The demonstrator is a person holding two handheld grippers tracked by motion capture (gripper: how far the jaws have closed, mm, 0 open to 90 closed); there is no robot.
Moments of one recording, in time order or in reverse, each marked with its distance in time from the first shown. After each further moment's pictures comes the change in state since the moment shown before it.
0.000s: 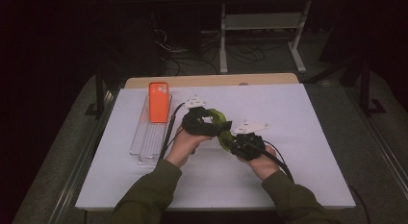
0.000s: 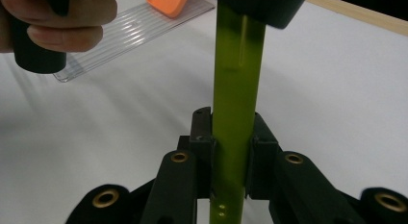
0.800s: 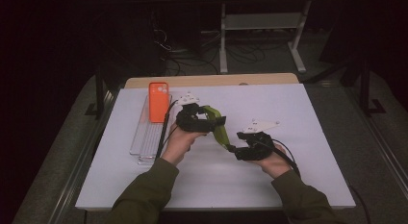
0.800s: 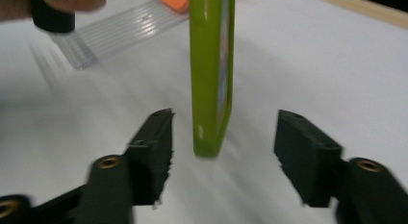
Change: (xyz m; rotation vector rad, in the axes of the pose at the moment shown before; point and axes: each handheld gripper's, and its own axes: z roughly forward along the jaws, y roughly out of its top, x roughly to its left) left arm 0.010 0.007 -0.015 -0.017 0.045 0.006; right arm -0.020 -0.007 -0.019 0.020 0.071 -0.020
